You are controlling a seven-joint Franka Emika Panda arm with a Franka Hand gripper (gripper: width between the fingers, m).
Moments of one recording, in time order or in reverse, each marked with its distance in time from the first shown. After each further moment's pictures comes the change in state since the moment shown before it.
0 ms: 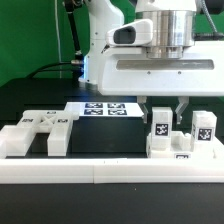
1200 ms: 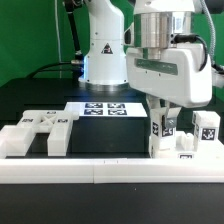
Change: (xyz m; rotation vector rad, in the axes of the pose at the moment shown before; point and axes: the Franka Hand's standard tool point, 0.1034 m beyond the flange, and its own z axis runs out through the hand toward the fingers) arm -0.001 -0.003 0.002 0.024 -0.018 1.154
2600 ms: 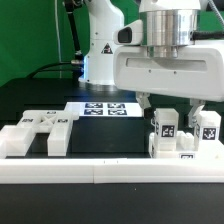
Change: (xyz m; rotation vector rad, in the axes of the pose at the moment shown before) arm -0.007 -0.002 -0.004 -0.006 -0.006 -0.654
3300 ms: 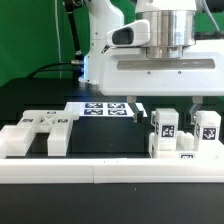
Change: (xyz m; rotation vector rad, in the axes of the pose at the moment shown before) arm 0.004 0.006 0.002 -0.006 0.009 -0.540
